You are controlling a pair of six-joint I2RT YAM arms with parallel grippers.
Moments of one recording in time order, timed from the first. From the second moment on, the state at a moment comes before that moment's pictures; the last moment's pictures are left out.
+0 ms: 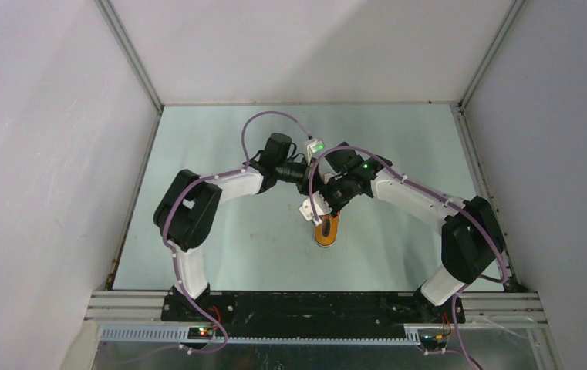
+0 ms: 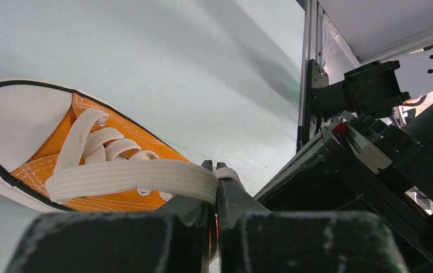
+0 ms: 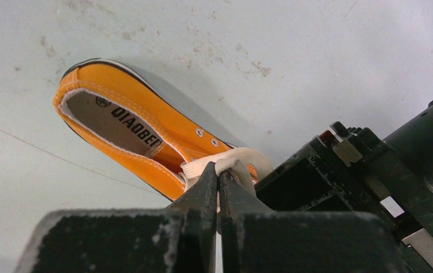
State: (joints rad) left arm -0.56 1.90 1.16 0.16 0.97 -0.25; right arm 0.68 1.62 1.23 -0.75 -0.51 -1.55
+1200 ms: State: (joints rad) left arm -0.56 1.90 1.17 0.09 0.97 -0.19; right arm 0.57 1.54 1.22 -0.97 -0.37 -1.44
